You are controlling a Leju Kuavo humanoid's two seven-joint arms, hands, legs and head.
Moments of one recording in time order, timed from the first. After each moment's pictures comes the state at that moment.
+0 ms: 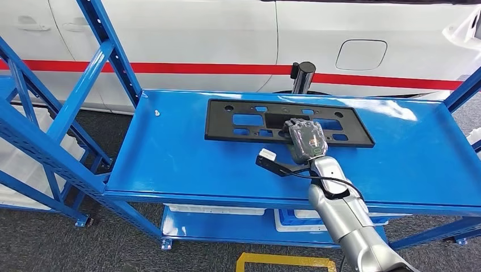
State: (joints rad) left arm -0.18 -0.17 0.21 -0.22 -0.36 0.42 -0.40; right arm -0.45 -0.13 0.29 -1.12 1.17 -0.44 -0.01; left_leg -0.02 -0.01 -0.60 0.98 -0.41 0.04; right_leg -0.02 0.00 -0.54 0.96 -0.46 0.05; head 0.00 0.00
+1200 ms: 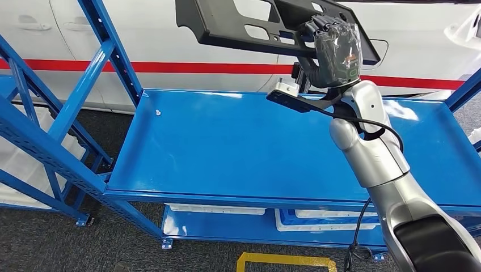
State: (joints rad) left arm -0.19 -0.14 0.22 -0.22 -0.29 0.39 -0.33; right arm -0.79 -0.30 0.44 -1.41 0.89 -0.44 -0.05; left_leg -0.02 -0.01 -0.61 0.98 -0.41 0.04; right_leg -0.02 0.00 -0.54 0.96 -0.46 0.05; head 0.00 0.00
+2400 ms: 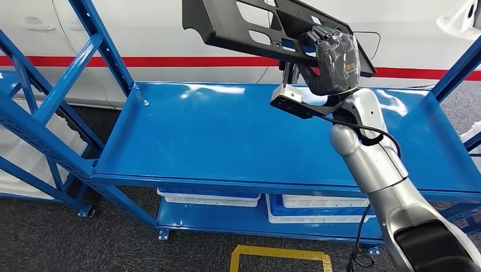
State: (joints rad) left arm -0.19 -0.11 0.24 -0.22 -0.28 0.41 -0.25; right arm -0.76 -0.28 0.44 -1.39 0.80 -0.45 -0.09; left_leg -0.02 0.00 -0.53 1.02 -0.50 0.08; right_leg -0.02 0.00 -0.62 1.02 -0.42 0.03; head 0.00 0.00
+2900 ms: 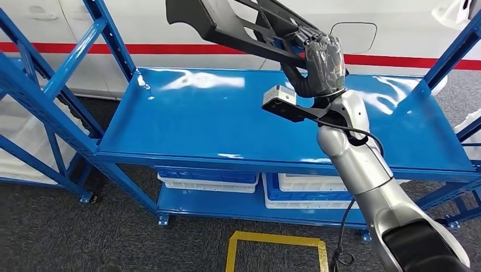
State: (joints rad) left arm -0.19 -0.10 0.25 -0.22 -0.28 0.44 -0.22; right arm -0.76 -0.21 0.46 -1.39 0.69 -0.47 -0.15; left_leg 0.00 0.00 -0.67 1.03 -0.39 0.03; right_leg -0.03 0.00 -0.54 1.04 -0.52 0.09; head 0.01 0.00
